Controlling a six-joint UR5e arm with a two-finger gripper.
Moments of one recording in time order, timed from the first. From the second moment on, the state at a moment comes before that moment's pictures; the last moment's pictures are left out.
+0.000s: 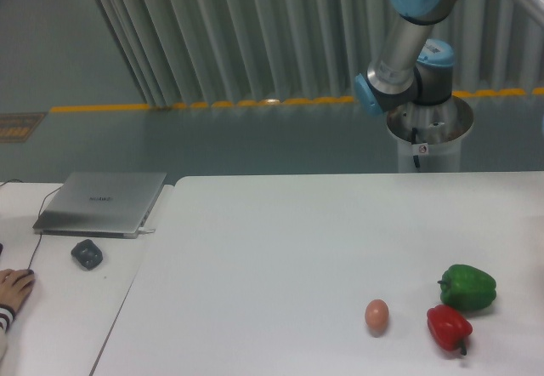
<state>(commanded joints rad) 2.76 -2.10 -1.35 -0.98 1.48 1.27</state>
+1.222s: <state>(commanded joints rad) 2.79 -2.19 -1.35 -0.89 1.48 1.27</state>
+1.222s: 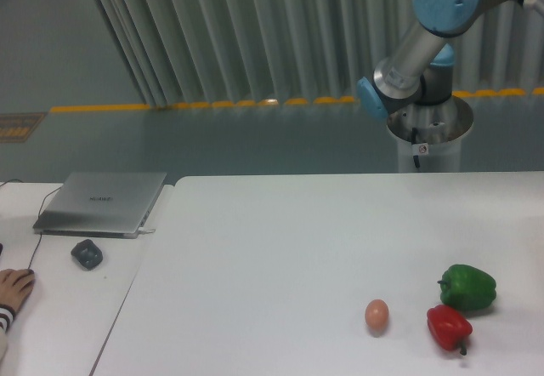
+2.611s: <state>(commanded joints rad) 2.80 -2.19 -1.35 -0.89 1.48 1.26</state>
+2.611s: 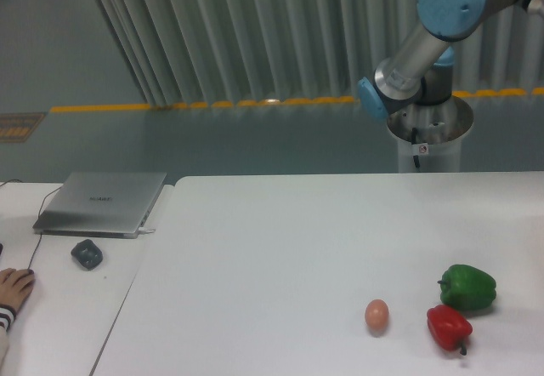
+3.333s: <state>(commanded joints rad) 2.81 -2.13 -1.34 -1.00 1.48 1.26</state>
